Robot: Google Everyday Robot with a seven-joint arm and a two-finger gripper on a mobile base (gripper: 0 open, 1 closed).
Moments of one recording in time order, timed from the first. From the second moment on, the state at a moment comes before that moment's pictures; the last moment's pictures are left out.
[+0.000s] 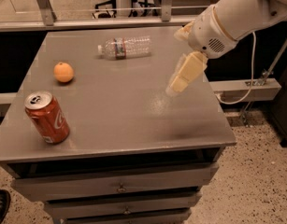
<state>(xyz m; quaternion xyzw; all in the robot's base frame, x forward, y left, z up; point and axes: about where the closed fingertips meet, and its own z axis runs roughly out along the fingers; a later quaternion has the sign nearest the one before) 0.543 -0.088 0.948 -0.61 0.72 0.13 0.32</state>
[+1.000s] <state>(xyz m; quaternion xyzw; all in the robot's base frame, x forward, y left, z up) 0.638 0.050 0.911 -0.55 0.68 0.25 0.40</state>
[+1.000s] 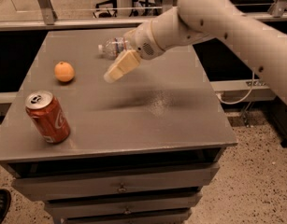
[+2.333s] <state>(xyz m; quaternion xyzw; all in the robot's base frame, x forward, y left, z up) 0.655 0.219 0.868 -0.51 0.63 0.40 0.42</state>
